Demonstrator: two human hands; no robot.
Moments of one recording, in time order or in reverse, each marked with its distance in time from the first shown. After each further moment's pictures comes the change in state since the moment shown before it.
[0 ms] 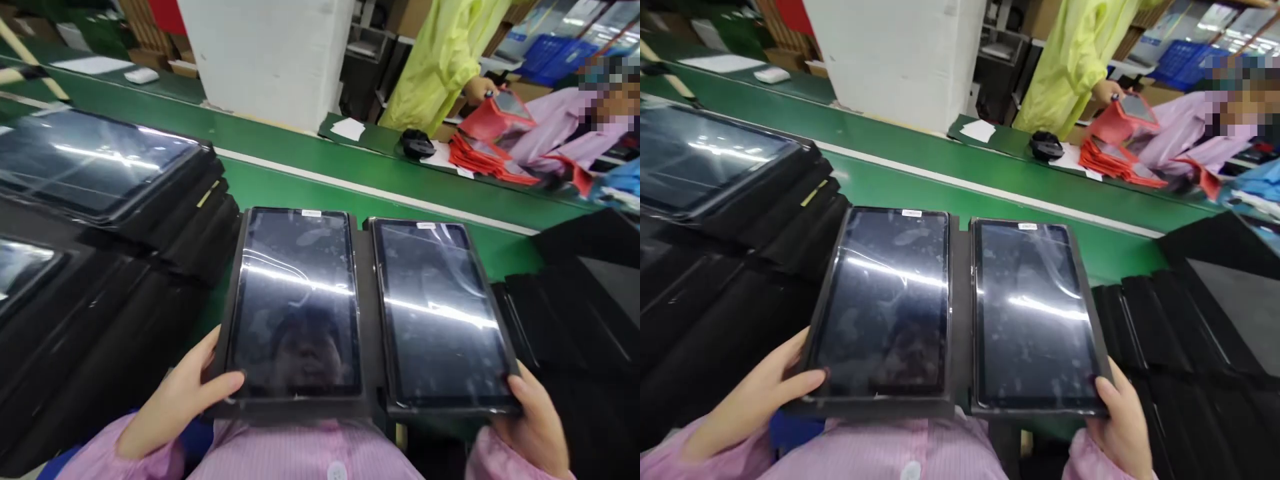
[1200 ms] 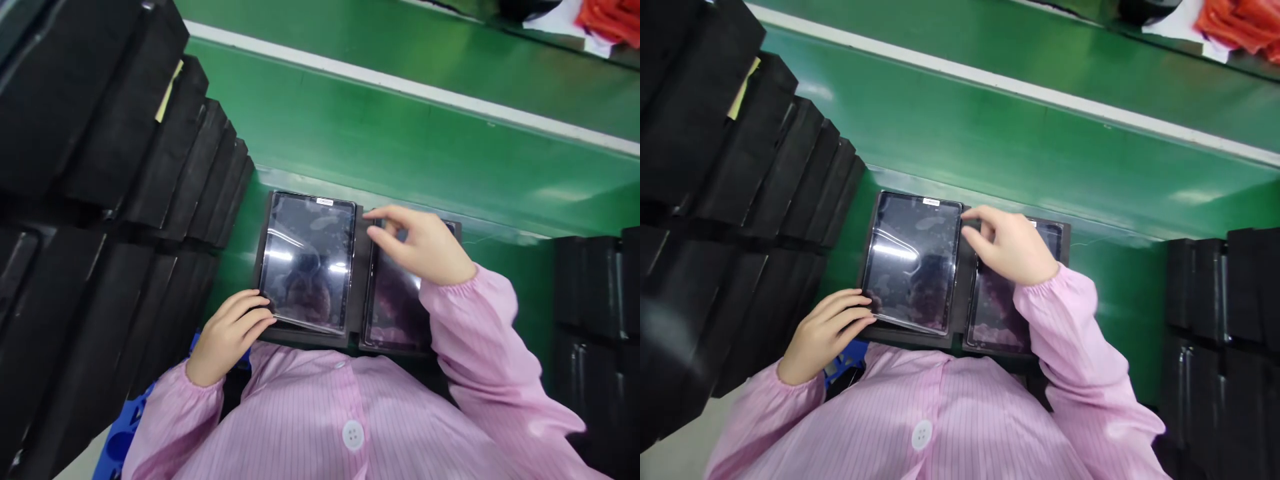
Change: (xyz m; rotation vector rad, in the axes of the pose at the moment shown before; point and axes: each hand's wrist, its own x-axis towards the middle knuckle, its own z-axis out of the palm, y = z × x) left_hand 0.034 -0.055 -0.014 0.763 -0.075 0.619; right_hand 0.069 -0.043 0.241 -0.801 -0.734 -0.664
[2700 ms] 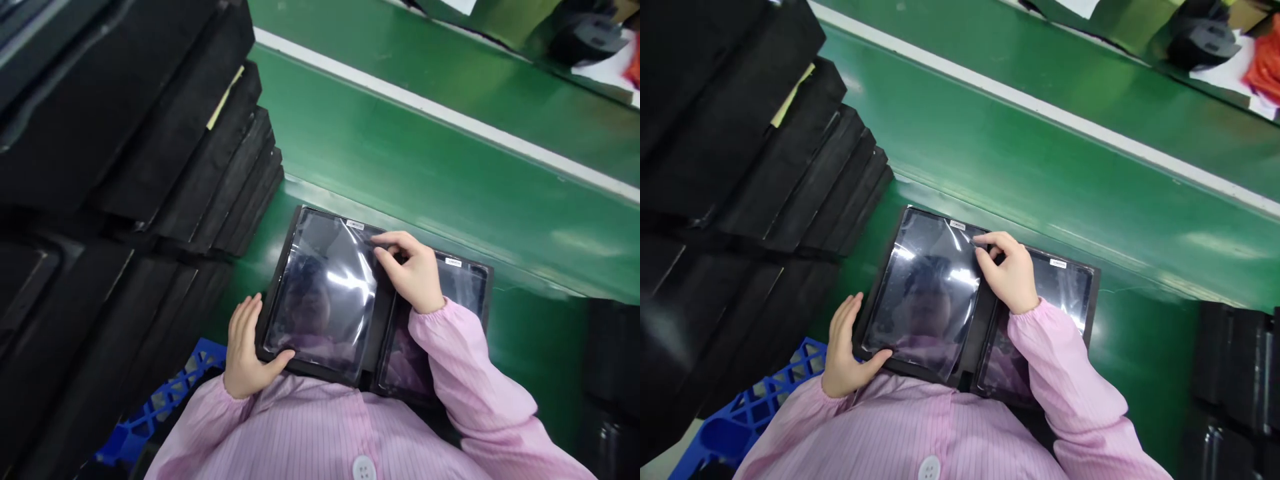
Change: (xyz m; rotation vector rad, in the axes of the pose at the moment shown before) left_hand -0.022 0.002 0.059 0.041 0.341 -0.267; right_hand 0.030 0.011 0.056 0.223 0.199 0.070
